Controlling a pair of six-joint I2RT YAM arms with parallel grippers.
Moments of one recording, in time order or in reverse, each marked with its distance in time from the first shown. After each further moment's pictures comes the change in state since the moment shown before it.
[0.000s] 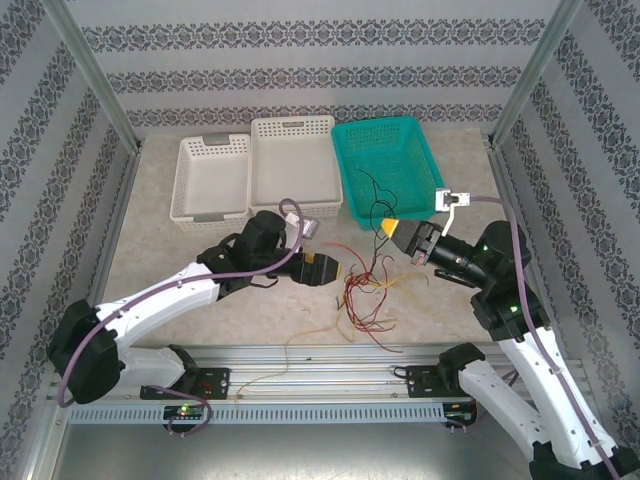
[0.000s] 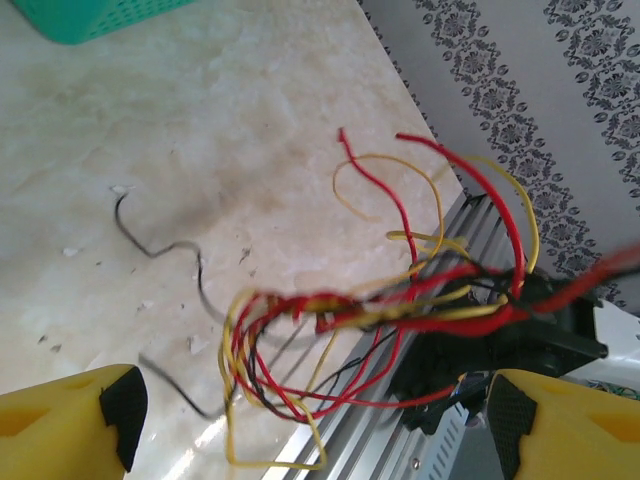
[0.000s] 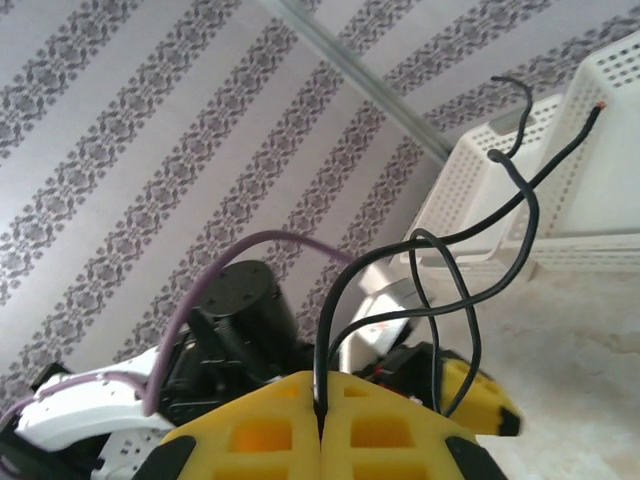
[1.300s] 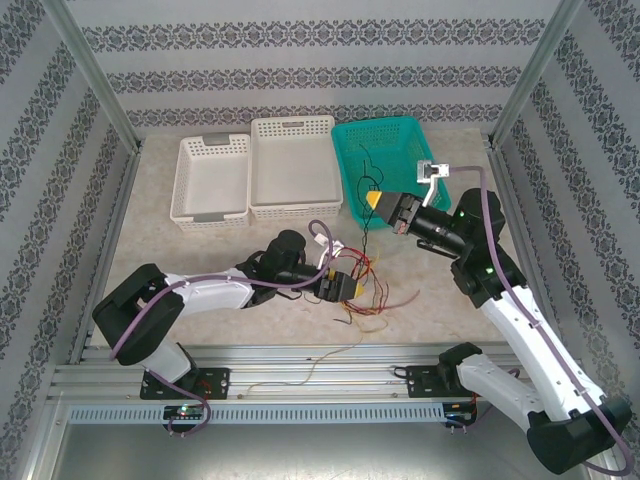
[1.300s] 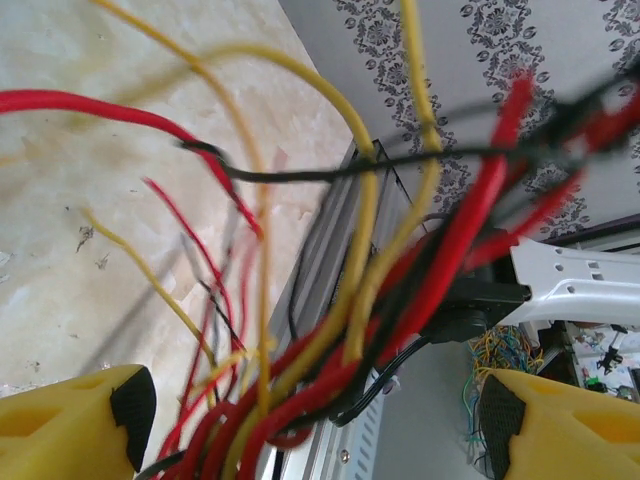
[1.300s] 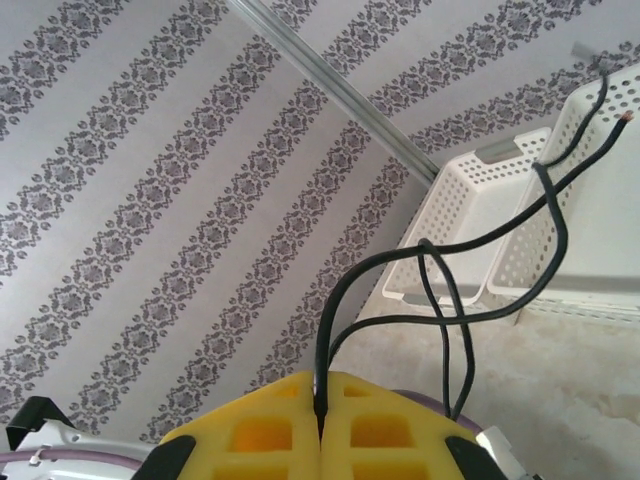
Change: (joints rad) left arm -0.060 0.271 -0.153 0.589 0.261 -0.171; right arm 0.003 0.233 0.069 0.160 0.027 -0.023
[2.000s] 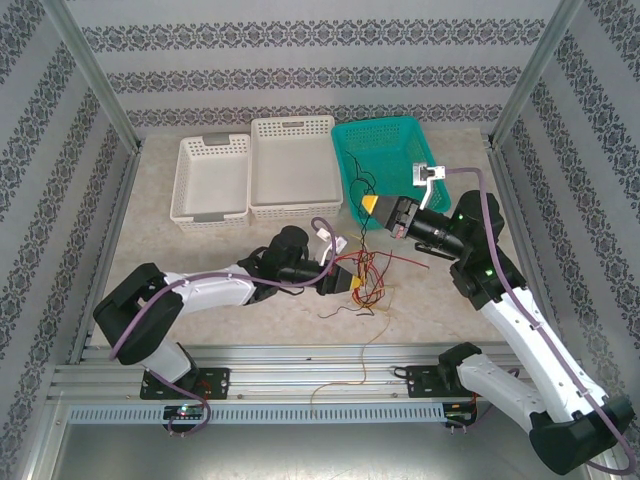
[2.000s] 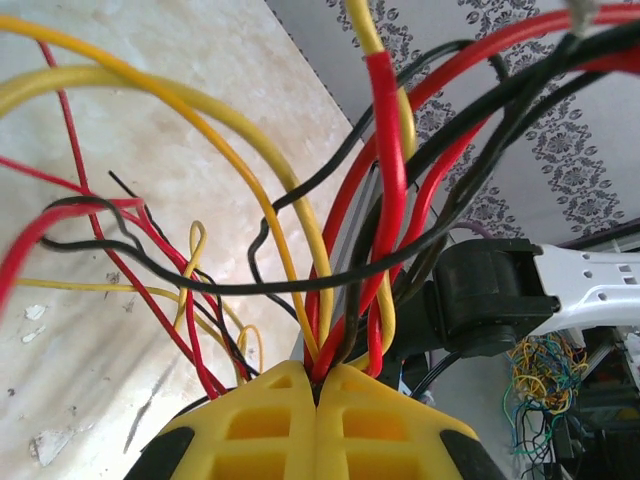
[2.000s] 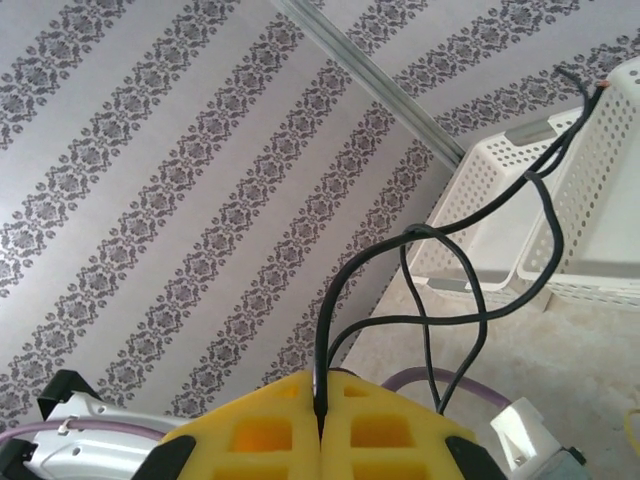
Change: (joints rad) left arm -0.001 0.000 0.041 -0.047 -0.052 0.099; right arm 0.011 -0.014 0.000 -0.007 -0.020 0.014
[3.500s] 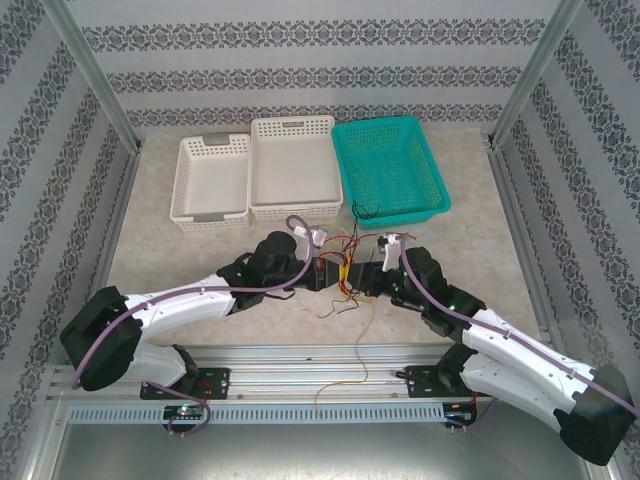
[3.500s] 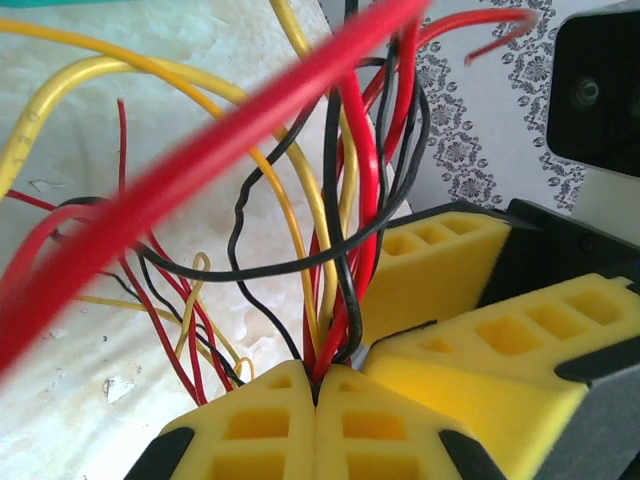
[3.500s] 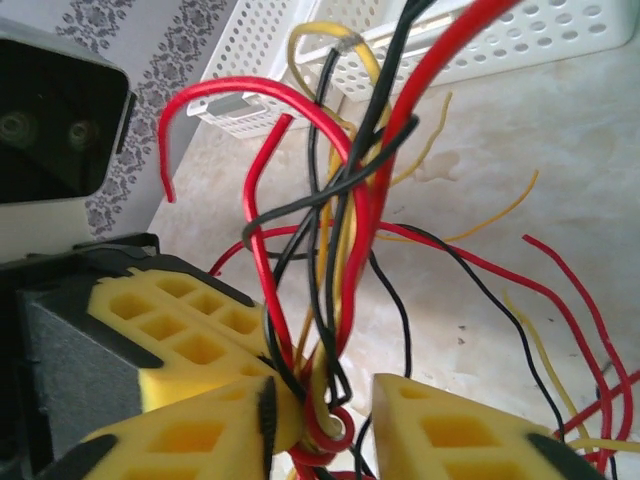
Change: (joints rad) left arm -0.038 -0.208 -0.046 -0.161 -0.302 -0.182; right arm 0.345 -0.063 -0.441 -0.020 0.453 -0.128
